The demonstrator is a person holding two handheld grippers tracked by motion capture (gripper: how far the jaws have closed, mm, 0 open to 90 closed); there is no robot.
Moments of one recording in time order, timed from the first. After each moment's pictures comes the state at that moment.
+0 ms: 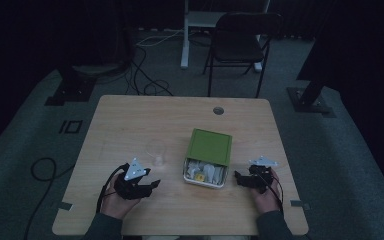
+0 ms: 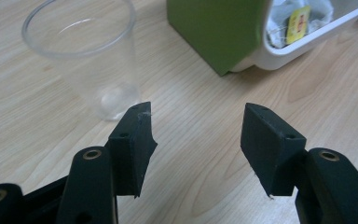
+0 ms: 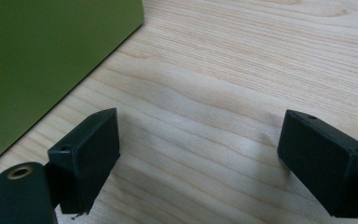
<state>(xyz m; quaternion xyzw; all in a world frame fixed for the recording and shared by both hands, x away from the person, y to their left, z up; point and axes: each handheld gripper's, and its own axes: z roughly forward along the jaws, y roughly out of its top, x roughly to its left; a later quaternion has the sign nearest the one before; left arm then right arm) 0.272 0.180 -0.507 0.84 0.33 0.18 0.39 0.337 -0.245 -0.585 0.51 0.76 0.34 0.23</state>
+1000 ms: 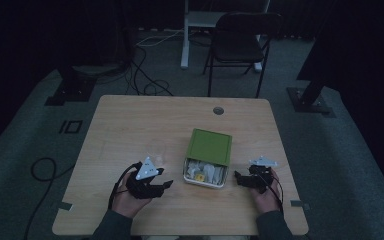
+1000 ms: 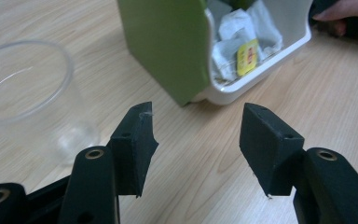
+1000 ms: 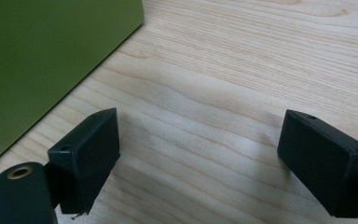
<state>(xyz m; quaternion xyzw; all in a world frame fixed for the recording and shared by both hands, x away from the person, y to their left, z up) 0.273 0.148 -0.498 0.85 0.29 0.16 0.41 0.337 -0.245 -0.585 0.51 0.76 0.34 0.23</state>
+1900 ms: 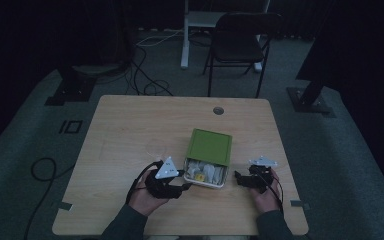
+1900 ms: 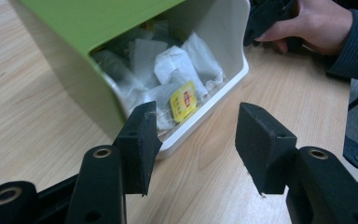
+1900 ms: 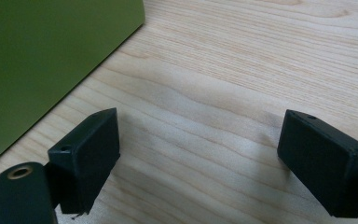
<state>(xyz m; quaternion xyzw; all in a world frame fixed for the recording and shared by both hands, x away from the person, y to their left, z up) 0.276 0.094 -0.487 0.87 0.22 0.12 0.43 0.337 -0.245 -0.585 0.51 0.76 0.34 0.23</state>
